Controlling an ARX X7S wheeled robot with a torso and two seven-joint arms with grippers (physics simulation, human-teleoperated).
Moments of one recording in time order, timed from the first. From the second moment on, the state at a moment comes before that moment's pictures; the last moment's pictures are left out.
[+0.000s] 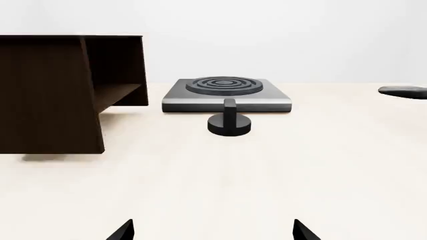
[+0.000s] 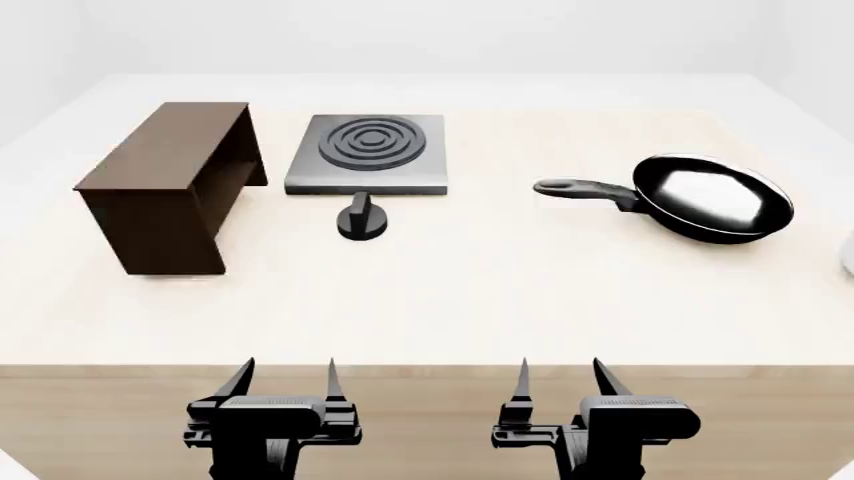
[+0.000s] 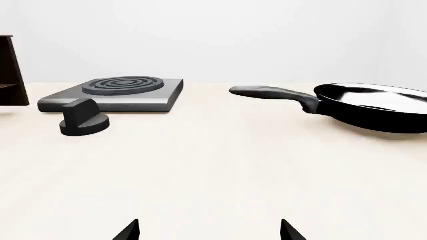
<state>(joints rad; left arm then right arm) 0.00 0.00 0.00 0.00 0.00 0.00 0.00 0.00 0.00 0.00 0.00 0.00 0.00 0.00</state>
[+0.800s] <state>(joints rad) -0.02 -0.07 0.08 -0.05 -0.03 0.05 -0.11 0.00 0.08 -0.08 -0.02 0.08 0.02 0.08</state>
